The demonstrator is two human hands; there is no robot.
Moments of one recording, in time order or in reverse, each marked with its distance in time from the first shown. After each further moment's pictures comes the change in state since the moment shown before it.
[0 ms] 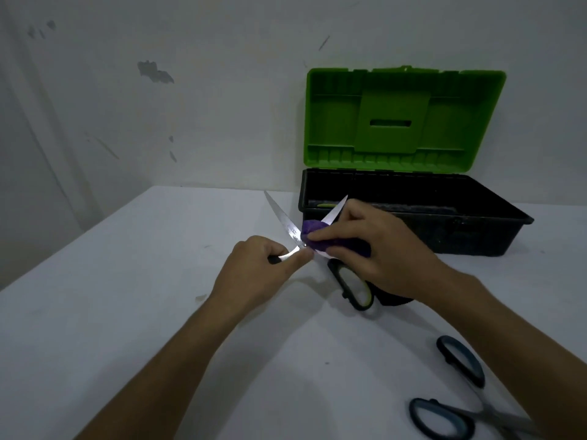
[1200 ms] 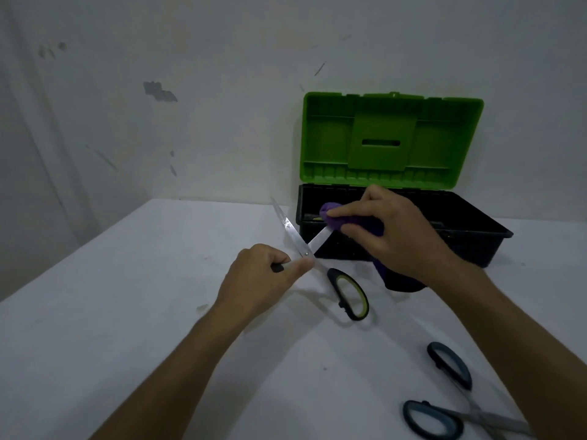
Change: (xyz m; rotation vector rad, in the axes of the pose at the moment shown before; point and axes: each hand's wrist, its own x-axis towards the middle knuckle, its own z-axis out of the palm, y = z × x) left_hand -0.001 0.002 0.000 0.004 0.012 0.048; right_hand 0.013 0.008 -0.029 -0.060 0.080 0.137
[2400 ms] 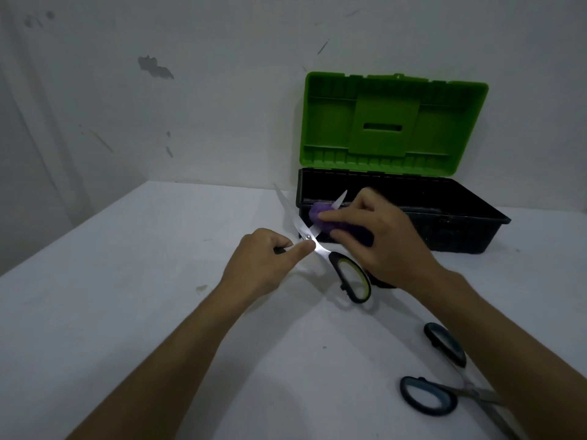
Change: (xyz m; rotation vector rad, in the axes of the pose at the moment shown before) left_hand 0.001 -0.001 0.005 -0.082 -0.063 -0.050; right_hand -0.024 -0.007 0.030 -0.047 0.074 -0.115
